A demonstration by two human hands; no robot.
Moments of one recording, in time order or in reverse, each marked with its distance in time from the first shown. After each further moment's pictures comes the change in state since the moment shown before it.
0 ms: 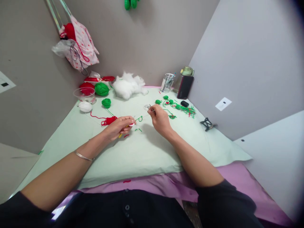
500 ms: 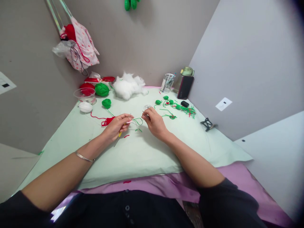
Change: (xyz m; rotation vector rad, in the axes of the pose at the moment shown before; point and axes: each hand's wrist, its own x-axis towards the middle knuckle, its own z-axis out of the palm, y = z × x) left_hand 0.003 -0.006 -0.001 -0.106 0.142 0.088; right_hand -0.010 -0.001 0.016 0.025 -0.084 -0.156
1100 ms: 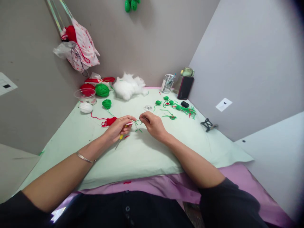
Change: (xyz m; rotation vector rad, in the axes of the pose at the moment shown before) left_hand -0.004 0.001 0.005 -0.012 -0.044 -0.047; right_hand -0.002 -0.005 0.005 0.170 -0.033 0.017
